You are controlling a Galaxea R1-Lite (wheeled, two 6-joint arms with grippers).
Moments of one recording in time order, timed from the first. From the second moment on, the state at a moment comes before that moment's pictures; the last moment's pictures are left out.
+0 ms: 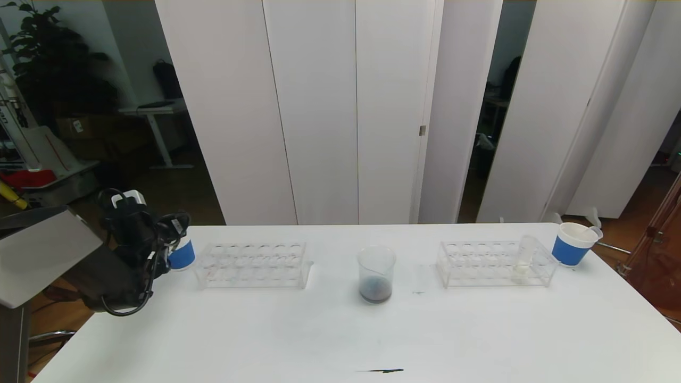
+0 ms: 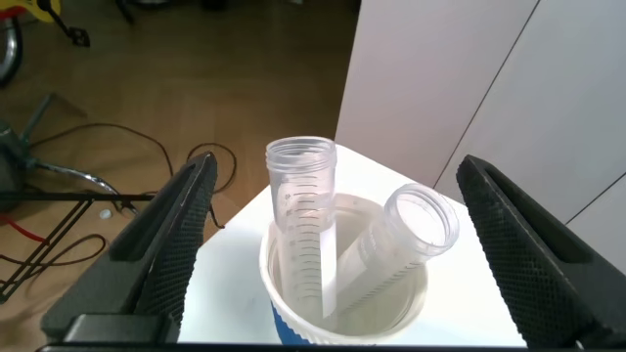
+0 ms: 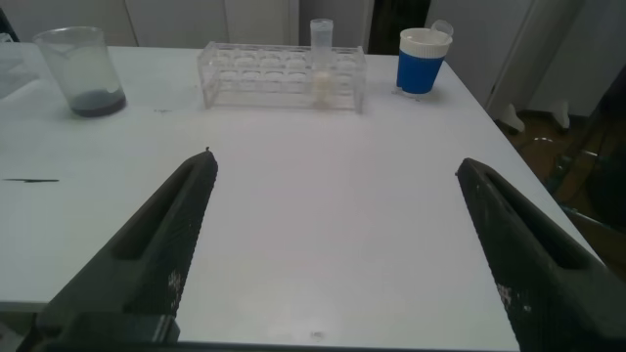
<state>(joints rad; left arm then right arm) 0.20 2.37 -1.08 -1.22 0.35 -0.14 0.00 0.00 -0.02 0.05 -0.01 0.00</state>
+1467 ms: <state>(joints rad) -0.01 0.78 -0.73 -0.09 0.17 -0.03 0.00 0.00 -0.02 0.05 -0.01 0.00</state>
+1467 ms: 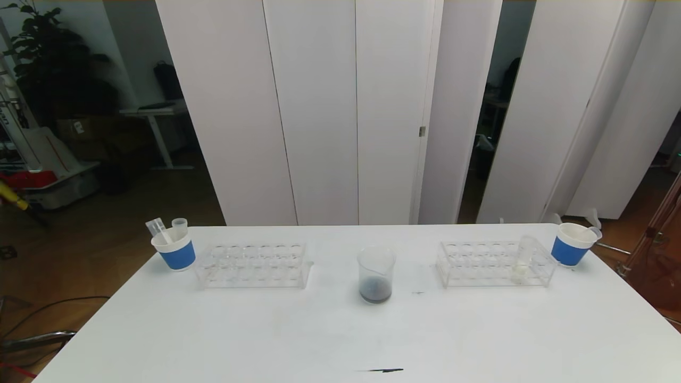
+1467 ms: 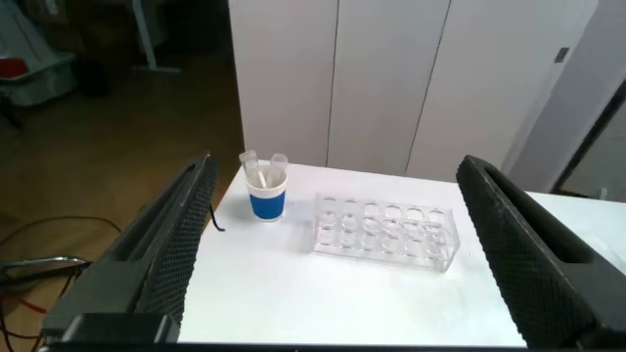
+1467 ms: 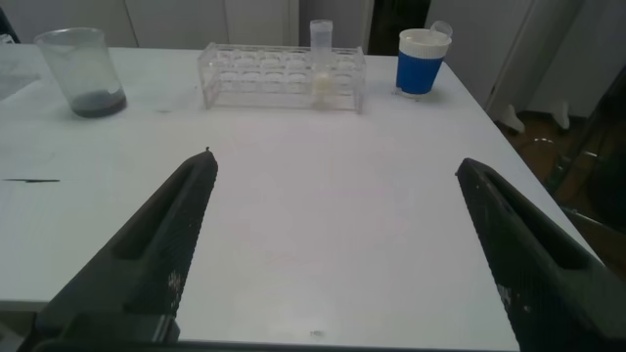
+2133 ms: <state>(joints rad) -0.01 0.05 -0.46 0.25 -0.04 0.10 0.00 0.00 -0.02 0.05 -0.01 0.00</state>
